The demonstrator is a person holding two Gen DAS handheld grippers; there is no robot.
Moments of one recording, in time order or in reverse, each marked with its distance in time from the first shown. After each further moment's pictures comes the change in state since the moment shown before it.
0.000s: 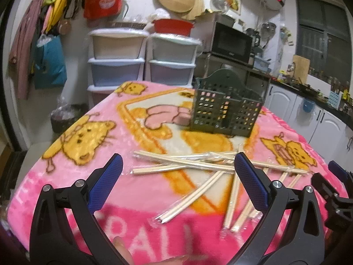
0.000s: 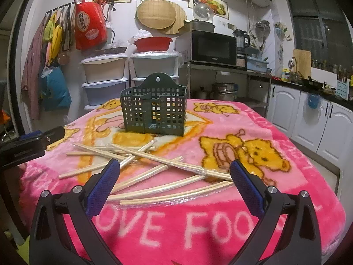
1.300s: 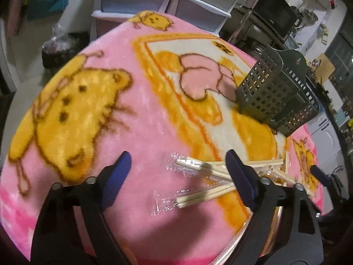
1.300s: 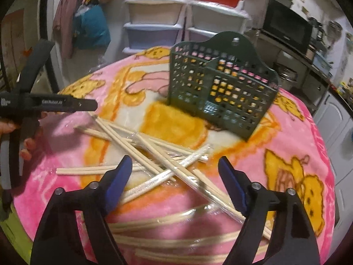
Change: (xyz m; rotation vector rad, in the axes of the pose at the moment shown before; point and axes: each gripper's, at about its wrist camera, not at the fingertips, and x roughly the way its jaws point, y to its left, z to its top) left arm 0.126 0.096 0.033 -0.257 0.446 -0.071; right arm 0.131 0.068 0.047 -0.317 0.365 0.259
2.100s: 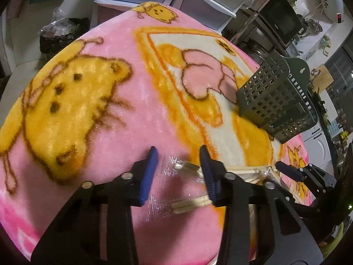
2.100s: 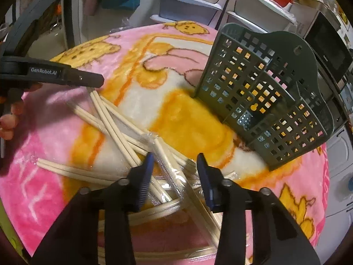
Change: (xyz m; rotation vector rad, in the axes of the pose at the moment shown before) left arm 0.010 0.006 0.004 -0.070 0.036 -0.043; right arm 0.064 0.020 0.030 -0.251 0.165 0.047
